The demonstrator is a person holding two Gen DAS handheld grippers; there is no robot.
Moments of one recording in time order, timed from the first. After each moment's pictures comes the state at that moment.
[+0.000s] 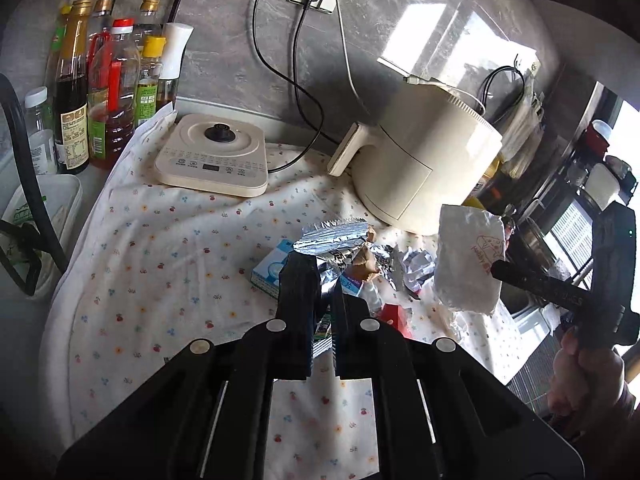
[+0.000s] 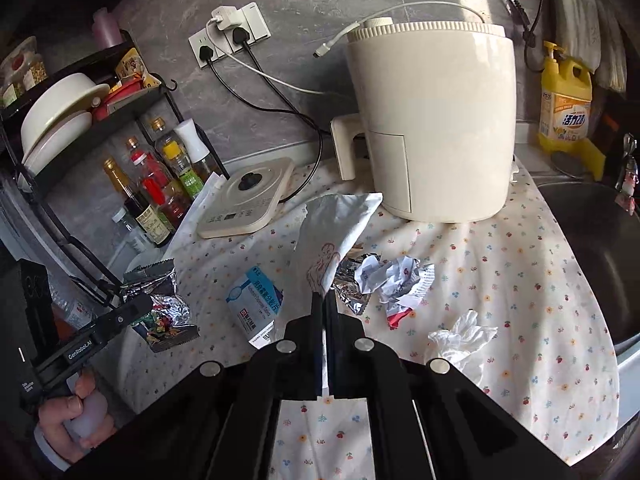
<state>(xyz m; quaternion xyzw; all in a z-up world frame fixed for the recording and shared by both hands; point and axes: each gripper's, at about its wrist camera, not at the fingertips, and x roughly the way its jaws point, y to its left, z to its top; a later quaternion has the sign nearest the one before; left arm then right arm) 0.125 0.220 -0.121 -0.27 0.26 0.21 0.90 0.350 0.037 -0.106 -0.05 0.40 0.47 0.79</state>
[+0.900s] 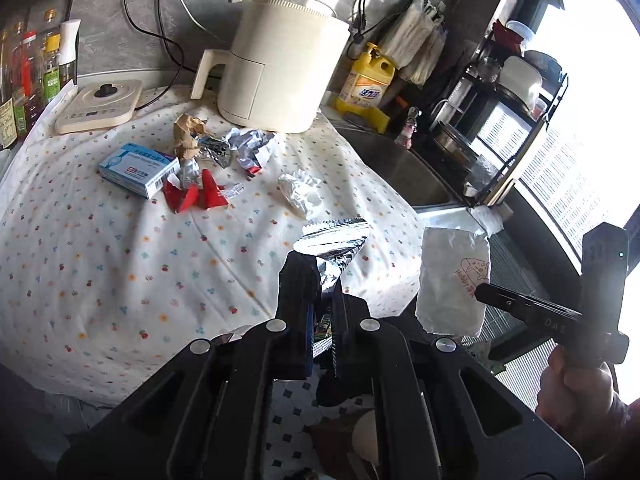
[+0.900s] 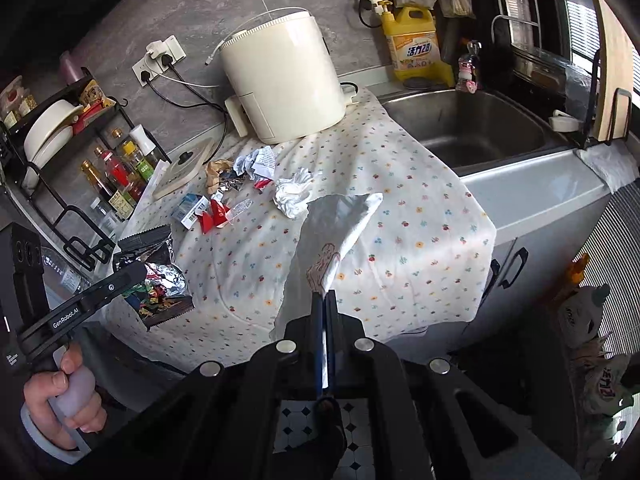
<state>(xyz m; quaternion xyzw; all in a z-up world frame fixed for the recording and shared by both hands) 0.138 0.005 -0.124 -0.23 0.33 0.08 0.91 0.281 -0.230 -0.143 0.00 0.45 0.36 0.82</state>
